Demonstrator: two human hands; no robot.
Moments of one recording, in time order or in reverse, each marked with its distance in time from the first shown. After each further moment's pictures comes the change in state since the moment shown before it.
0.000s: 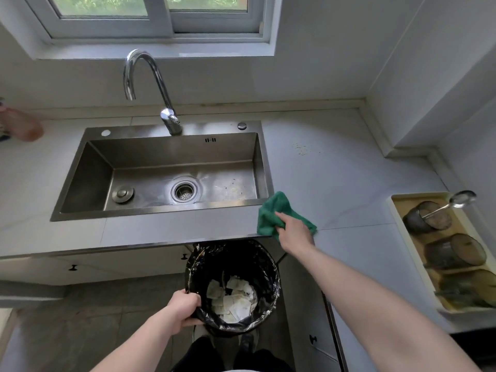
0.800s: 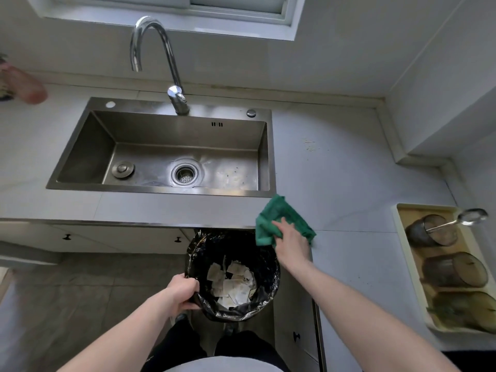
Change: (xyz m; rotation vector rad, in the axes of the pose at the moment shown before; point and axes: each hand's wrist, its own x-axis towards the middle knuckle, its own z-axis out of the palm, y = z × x) left_hand 0.009 0.000 0.028 -0.042 -0.018 -0.006; right_hand -0.018 0.025 0.021 -0.081 -0.051 -0.054
